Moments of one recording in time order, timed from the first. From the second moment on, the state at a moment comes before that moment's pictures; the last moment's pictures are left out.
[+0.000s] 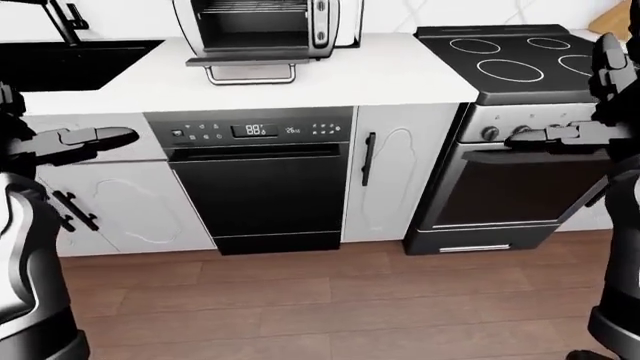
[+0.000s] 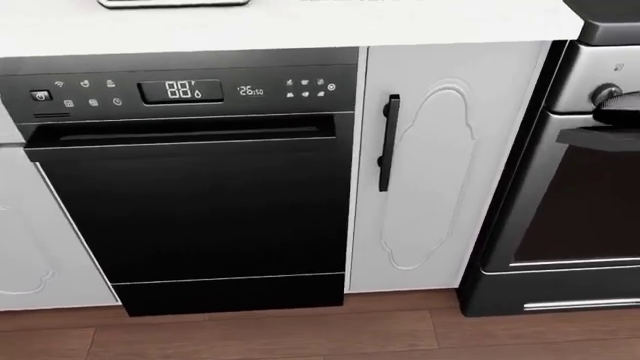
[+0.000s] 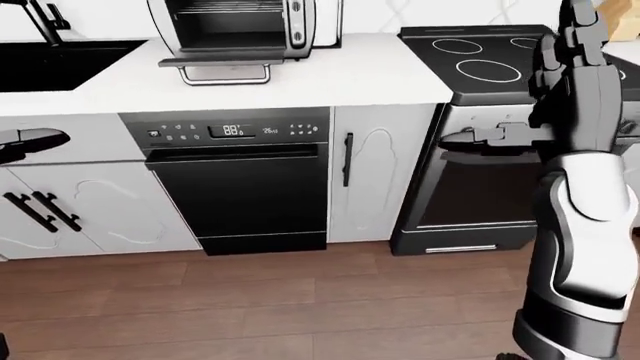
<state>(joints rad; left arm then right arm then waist) -0.47 0.61 0.49 -0.12 -0.26 0.30 0.08 -0.50 -0.59 -0.44 -0.21 0.20 0.39 0.11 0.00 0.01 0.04</state>
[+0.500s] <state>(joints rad) -0.47 0.61 0.49 -0.13 -0.26 0.30 0.07 -0.49 -0.58 -0.44 -0.21 0.20 0.37 0.11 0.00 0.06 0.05</state>
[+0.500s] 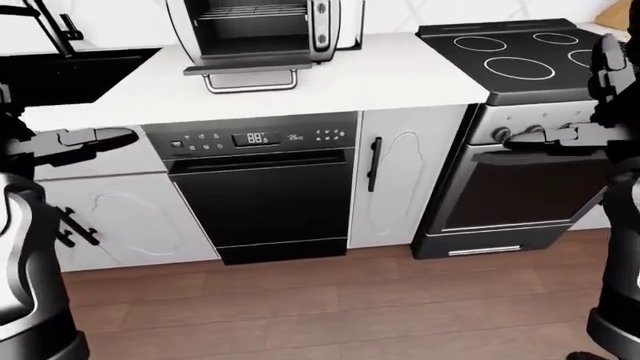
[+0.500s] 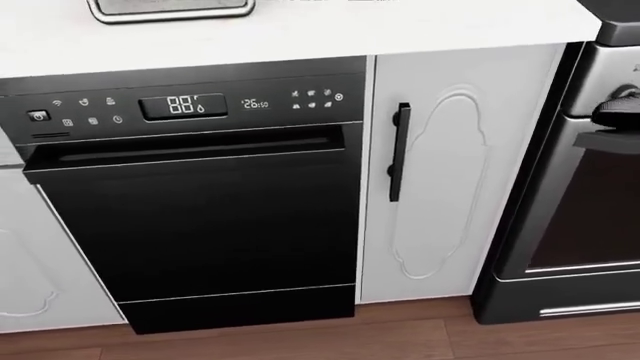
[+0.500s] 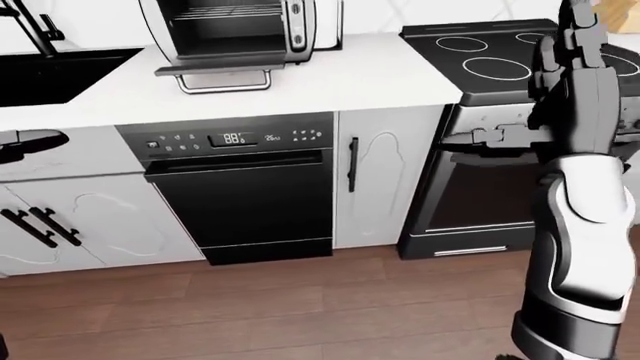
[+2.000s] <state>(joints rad) -0.48 0.61 0.48 -0.15 -0.26 0.31 0.07 -0.51 -0.60 -0.45 -0.23 0.20 0.39 0.11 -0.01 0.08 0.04</state>
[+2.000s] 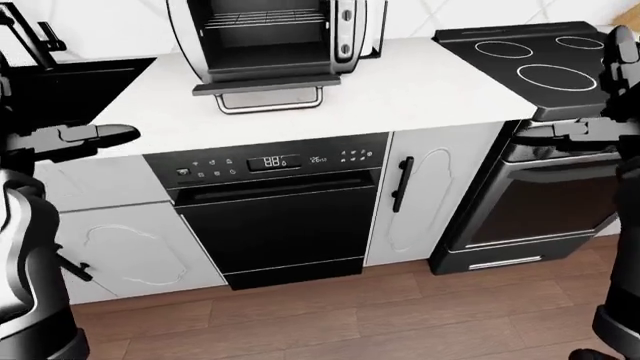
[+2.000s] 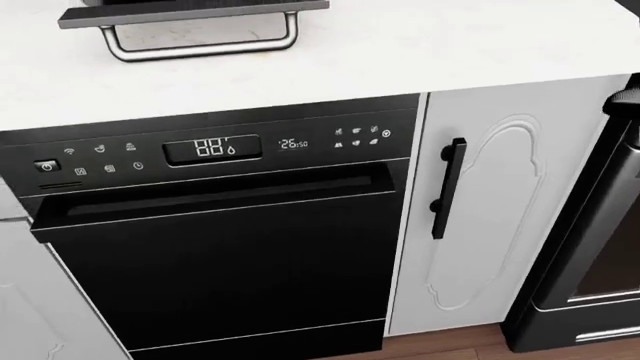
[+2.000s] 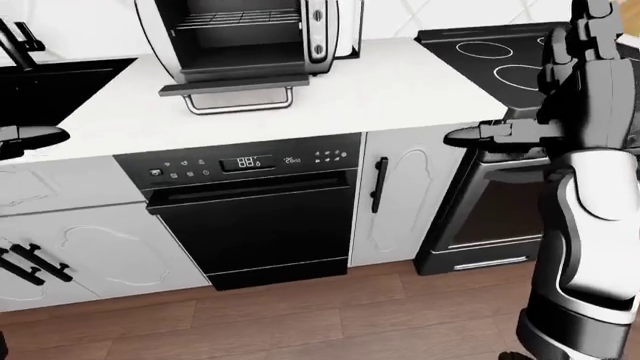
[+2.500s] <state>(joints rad) -0.49 0.62 0.48 -0.15 -0.26 0.31 0.07 -0.51 -0.60 -0.45 -0.22 0.20 0.39 0.10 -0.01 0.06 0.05</state>
